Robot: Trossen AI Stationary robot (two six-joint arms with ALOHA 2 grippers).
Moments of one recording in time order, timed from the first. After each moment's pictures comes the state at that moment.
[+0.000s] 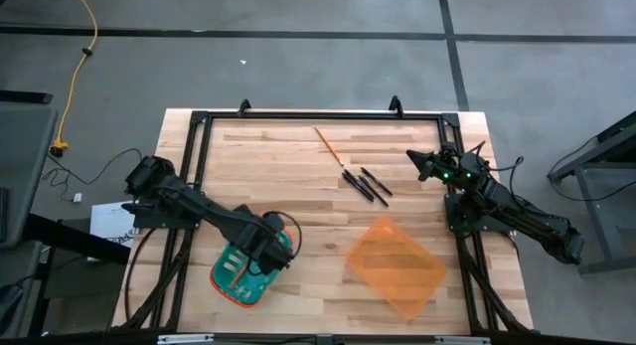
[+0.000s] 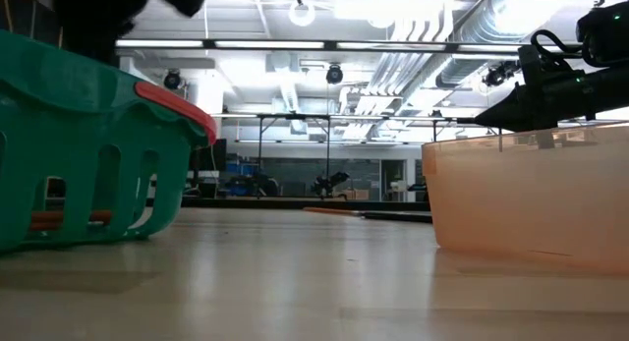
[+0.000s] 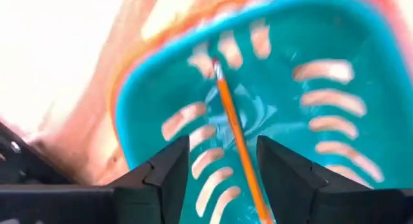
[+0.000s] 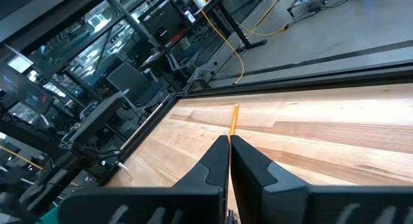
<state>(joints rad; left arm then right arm) -0.36 1.76 1.44 -1.37 -0.16 -1.13 -0.61 0.11 0.01 0.00 0.00 0.67</state>
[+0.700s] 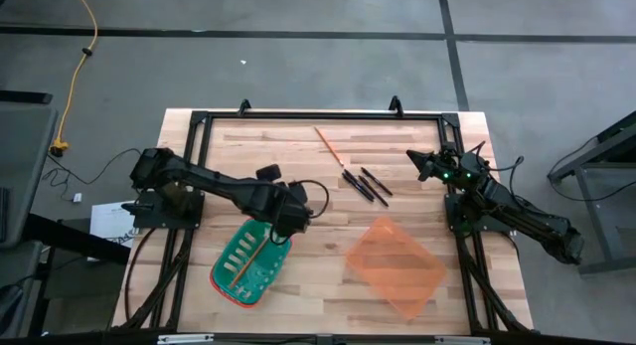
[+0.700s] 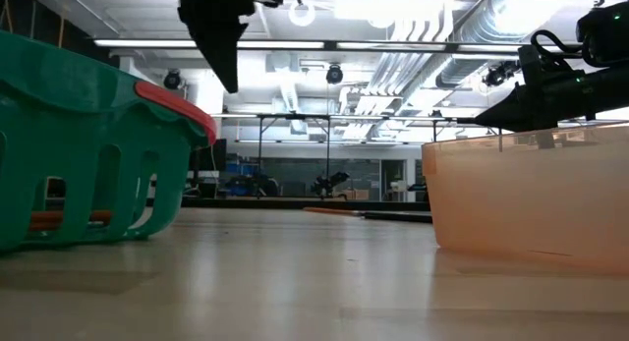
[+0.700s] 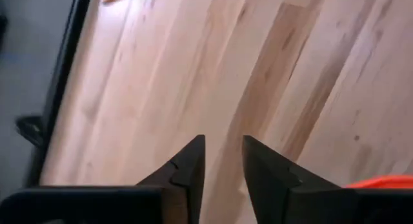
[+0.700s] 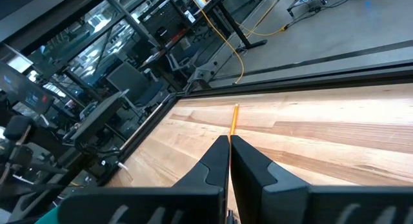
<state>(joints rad) -0.13 1.75 1.51 -1.26 -0.55 -0.54 -0.61 0.11 0.01 0.00 0.00 0.67</state>
